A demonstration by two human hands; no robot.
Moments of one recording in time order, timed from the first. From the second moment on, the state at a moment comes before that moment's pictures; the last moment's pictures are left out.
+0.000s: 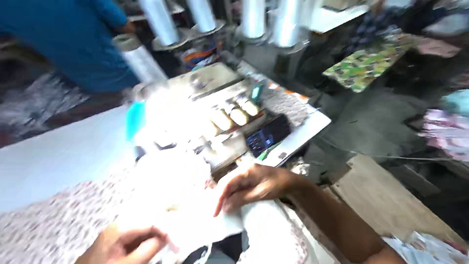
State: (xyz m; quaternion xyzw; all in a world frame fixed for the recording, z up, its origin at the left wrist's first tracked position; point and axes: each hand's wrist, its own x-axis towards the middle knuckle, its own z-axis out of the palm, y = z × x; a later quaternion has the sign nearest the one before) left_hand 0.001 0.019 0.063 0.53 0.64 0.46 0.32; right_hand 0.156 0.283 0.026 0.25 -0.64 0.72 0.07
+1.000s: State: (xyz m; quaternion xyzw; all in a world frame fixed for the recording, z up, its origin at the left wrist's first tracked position) left_hand -0.013 0.076 0.072 0.60 0.77 0.22 0.05; right_hand 0.143 0.289 0.006 0.06 -0.81 0.56 0.17
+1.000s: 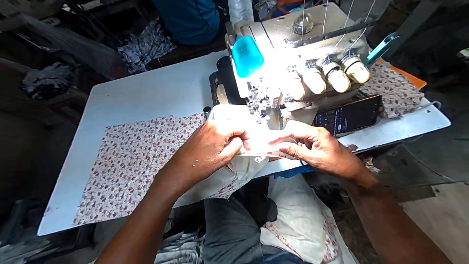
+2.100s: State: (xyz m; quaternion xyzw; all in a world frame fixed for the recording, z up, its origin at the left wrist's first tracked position) left_hand -0.023 0.089 0.058 0.57 0.79 0.22 0.00; right_hand 0.145 0.253 -0.023 -0.11 -0.75 0.60 0.24
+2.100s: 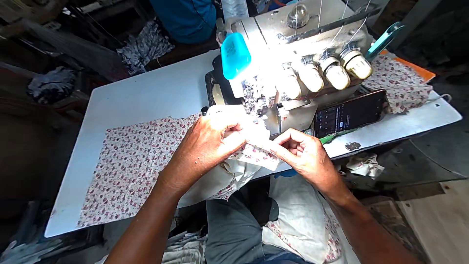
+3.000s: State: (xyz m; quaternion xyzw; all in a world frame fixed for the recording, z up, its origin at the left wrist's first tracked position) left_hand 0.000 0.087 0.094 0.55 0.82 0.19 -0.03; right_hand 0.171 0.201 -0.021 -0.13 -0.64 0.73 0.22
